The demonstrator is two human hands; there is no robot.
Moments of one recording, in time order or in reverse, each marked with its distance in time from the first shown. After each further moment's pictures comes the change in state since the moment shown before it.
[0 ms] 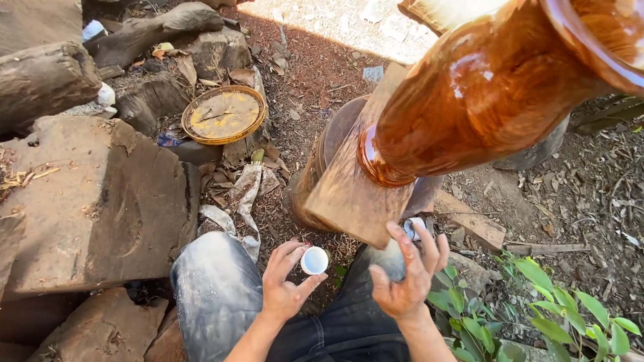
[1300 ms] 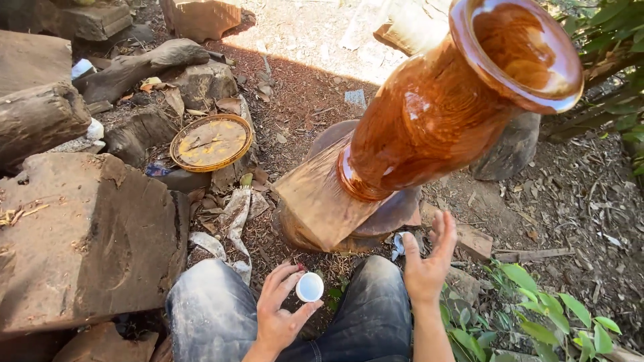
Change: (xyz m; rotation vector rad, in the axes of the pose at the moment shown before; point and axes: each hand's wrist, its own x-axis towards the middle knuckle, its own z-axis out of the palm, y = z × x) left_hand 0.010 0.029 -0.006 -0.020 -0.071 -0.040; right_hand 0.018 0.050 -0.014 0.226 -0.056 0.811
